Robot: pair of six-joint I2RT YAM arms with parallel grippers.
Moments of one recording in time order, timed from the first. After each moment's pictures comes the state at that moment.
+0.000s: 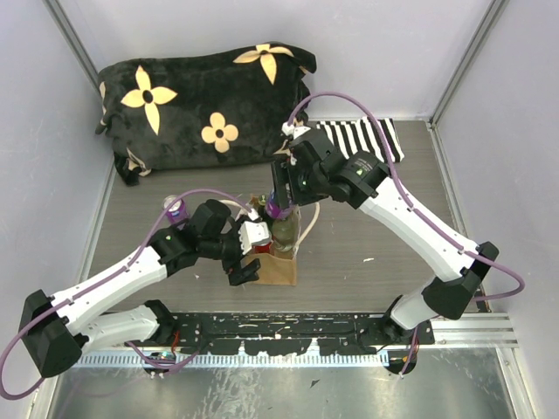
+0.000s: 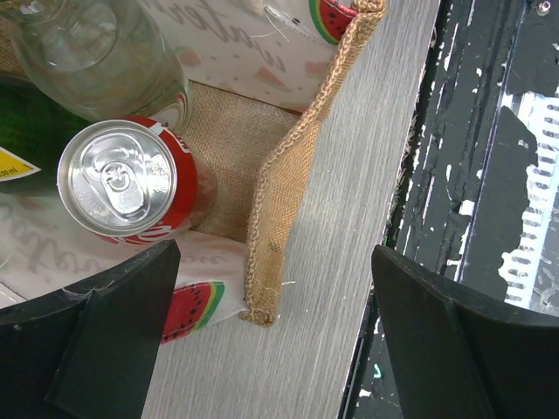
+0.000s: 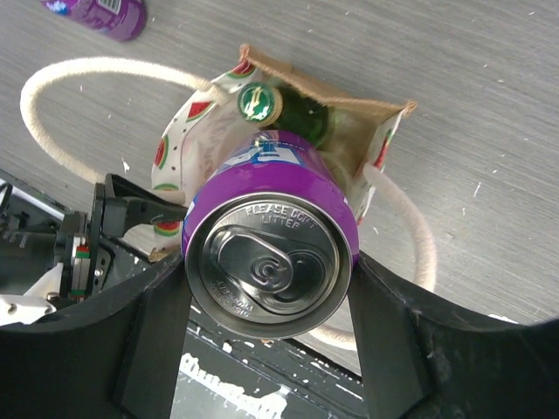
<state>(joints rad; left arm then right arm) -0.82 1.05 0.78 -0.51 0.43 0.32 0.82 1.50 1.74 -1.04 0.10 0.45</state>
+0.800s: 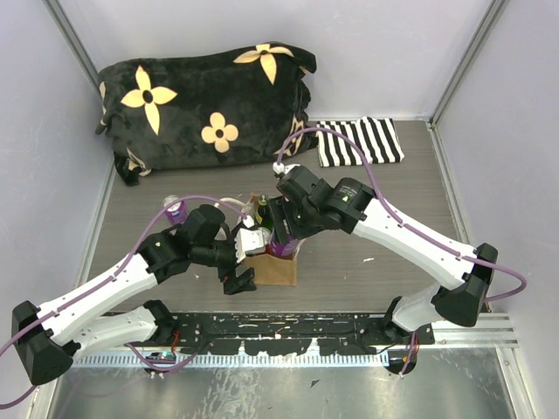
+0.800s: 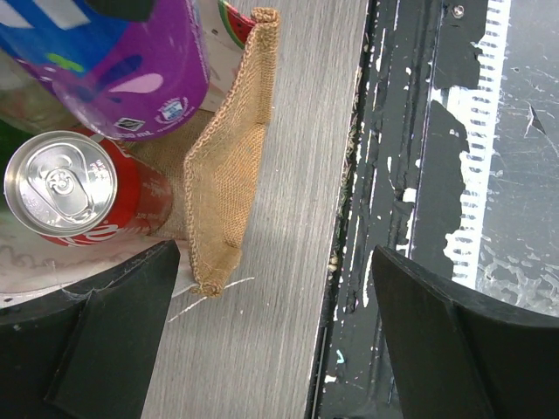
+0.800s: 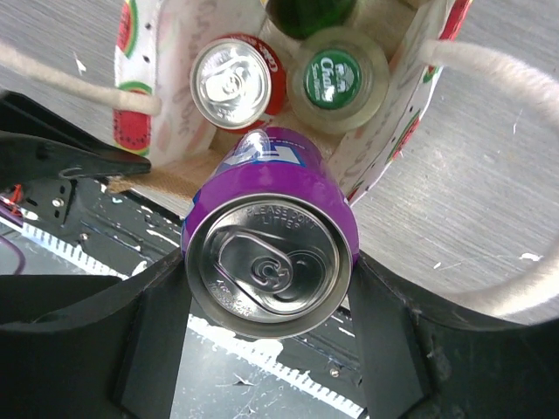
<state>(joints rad) -0.86 0.96 0.79 -0.59 0.50 0.31 0.97 1.43 1.52 -1.06 0.11 0.53</state>
